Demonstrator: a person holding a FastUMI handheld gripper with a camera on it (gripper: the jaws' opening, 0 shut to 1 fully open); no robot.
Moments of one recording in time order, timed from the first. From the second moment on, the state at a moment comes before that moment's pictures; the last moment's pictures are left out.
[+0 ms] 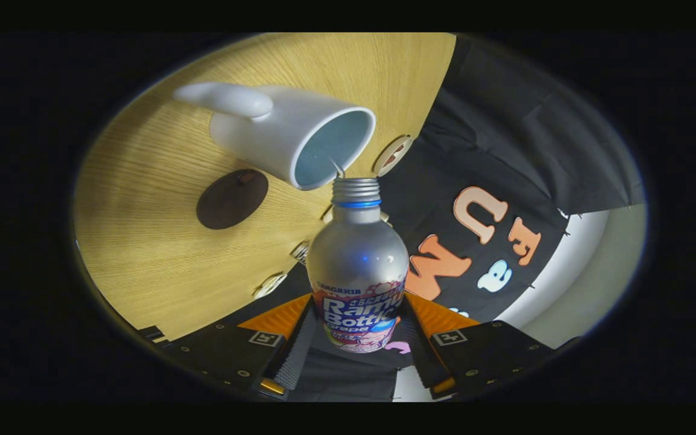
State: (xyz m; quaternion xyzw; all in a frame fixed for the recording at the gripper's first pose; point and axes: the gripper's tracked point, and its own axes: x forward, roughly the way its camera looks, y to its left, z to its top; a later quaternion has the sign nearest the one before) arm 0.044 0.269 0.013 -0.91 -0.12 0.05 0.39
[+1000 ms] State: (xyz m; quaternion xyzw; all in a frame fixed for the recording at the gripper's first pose) arm 0.037 0.256 -0.002 -0.86 -0.06 0.08 0.51
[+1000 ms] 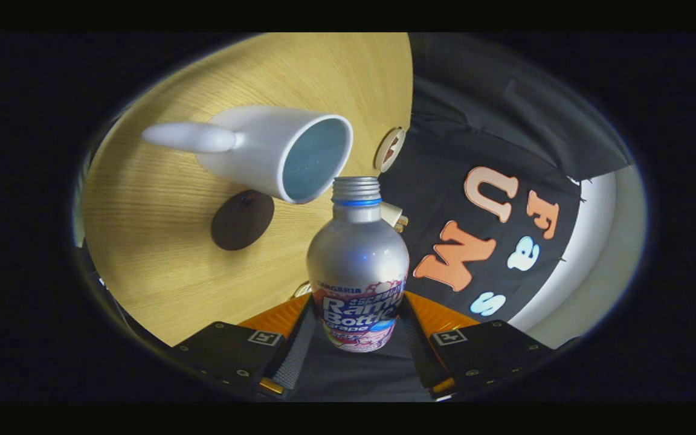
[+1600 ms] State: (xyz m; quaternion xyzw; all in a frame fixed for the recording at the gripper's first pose) arm 0.035 0.241 -0.002 -0.72 -0.03 0.11 0.69
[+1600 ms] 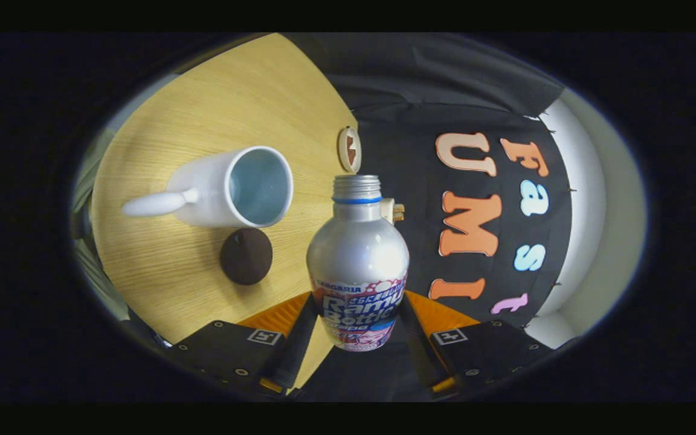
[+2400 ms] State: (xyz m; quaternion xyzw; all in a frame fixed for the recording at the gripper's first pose) arm 0.050 0.194 0.000 -0.35 0.04 0.18 0.92
